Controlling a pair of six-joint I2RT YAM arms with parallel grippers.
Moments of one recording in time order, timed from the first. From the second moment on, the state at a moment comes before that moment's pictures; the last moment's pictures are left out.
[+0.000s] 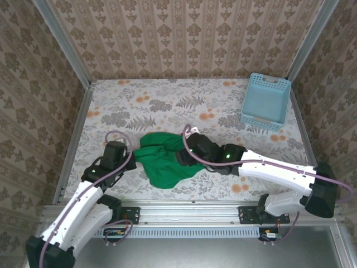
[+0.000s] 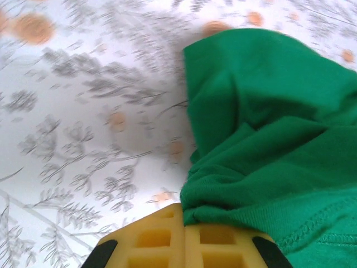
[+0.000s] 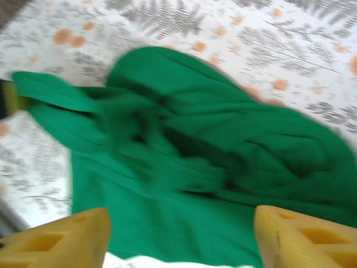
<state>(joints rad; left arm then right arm) -0.39 0.67 0.50 -0.69 -0.05 -0.56 1.01 1.30 1.05 -0.54 0.30 0.49</state>
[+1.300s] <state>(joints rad) -0.33 0.93 0.86 -0.55 0.10 -0.56 1.03 1.13 1.41 -0.87 0.66 0.39</state>
